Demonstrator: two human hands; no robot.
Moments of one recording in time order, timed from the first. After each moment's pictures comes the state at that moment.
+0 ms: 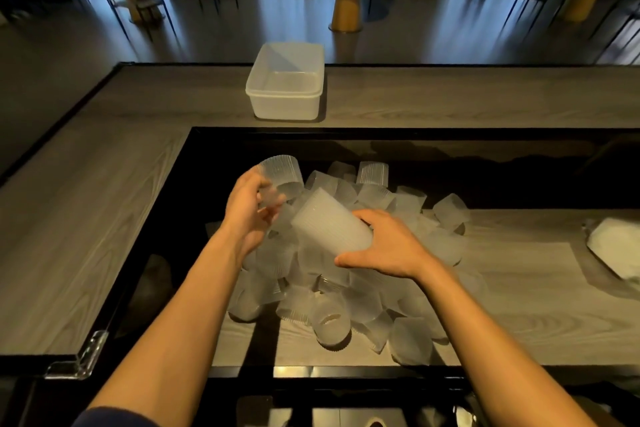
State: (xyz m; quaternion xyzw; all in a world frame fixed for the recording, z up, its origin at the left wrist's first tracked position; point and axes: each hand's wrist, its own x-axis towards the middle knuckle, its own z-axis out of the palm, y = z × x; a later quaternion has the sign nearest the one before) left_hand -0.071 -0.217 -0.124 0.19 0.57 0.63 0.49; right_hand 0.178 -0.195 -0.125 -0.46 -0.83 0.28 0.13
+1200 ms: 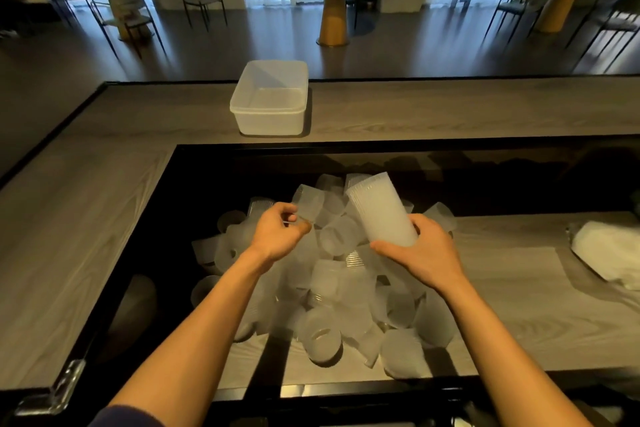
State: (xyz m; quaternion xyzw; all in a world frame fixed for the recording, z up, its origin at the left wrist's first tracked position) left_hand -0.027 -0.204 -0.143 0.45 0.72 0.39 0.35; right_hand 0.240 -0.186 -0.143 -0.62 -0.69 0.26 0.26
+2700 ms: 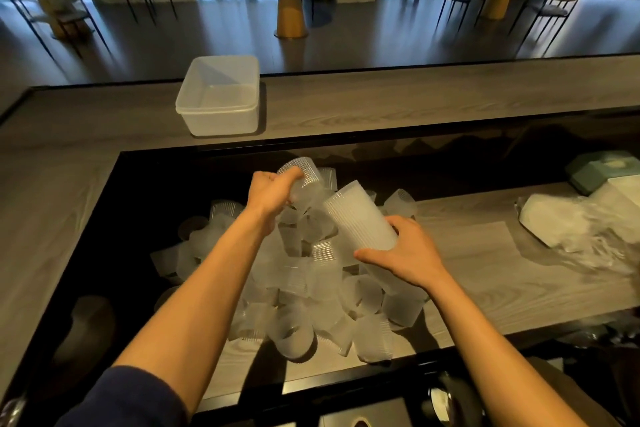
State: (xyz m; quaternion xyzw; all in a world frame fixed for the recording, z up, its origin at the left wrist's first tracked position) left_hand 0.019 -0.142 -0.107 0.37 0.66 0.47 0.46; right_hand 0.279 -0.195 -0.152 -0.63 -0.70 0.25 0.21
